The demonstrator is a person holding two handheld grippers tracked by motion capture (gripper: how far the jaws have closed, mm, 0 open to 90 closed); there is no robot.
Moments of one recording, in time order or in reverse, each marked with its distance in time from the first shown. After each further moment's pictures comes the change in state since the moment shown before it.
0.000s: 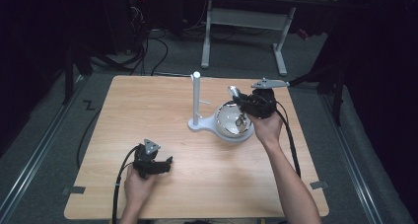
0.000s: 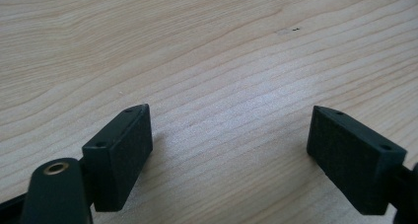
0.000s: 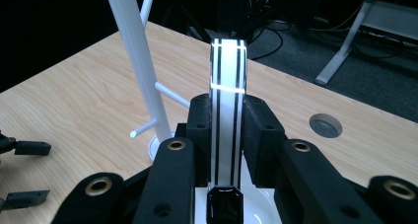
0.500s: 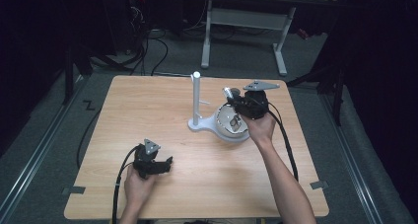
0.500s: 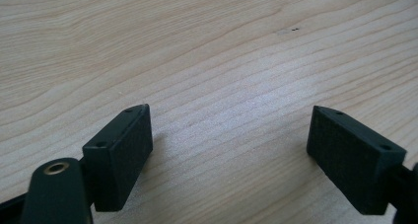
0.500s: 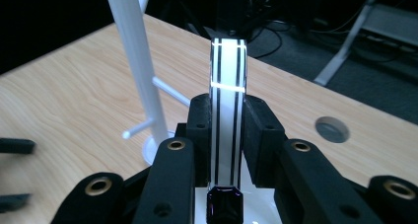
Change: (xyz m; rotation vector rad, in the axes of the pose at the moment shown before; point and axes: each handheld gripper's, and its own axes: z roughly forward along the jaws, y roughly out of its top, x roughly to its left) left arm 0.000 0.000 0.000 0.000 -0.001 0.003; right arm 0.007 -0.007 0.021 0.009 -0.022 -0.050
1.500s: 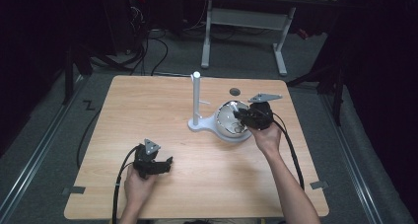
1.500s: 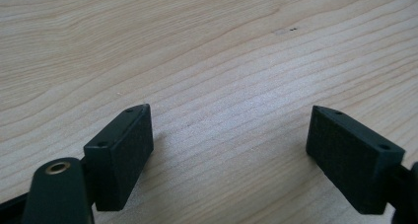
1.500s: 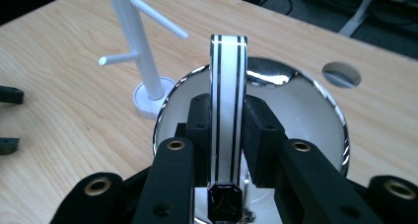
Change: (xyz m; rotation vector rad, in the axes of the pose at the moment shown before) left arm 0.000 0.000 0.000 -0.001 -0.004 0.003; right arm -0.019 -0.045 0.004 0.106 0.048 0.045
